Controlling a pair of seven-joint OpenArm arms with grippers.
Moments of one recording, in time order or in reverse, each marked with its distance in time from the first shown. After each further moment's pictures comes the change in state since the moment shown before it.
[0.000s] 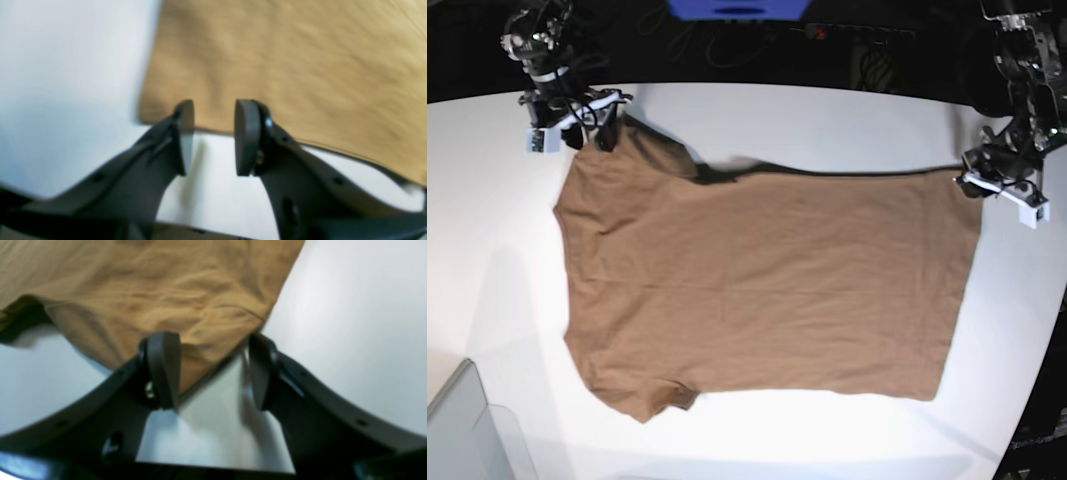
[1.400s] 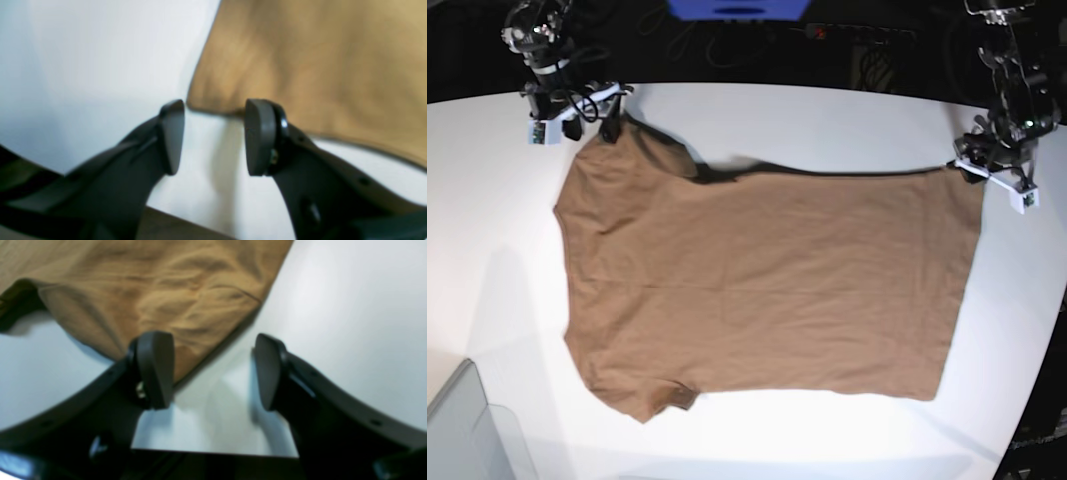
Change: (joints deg) left arm 0.0 3.9 1.1 -3.7 13.0 0.0 -4.8; right arm -1.0 0.0 0.0 -0.3 0.2 0.0 0.1
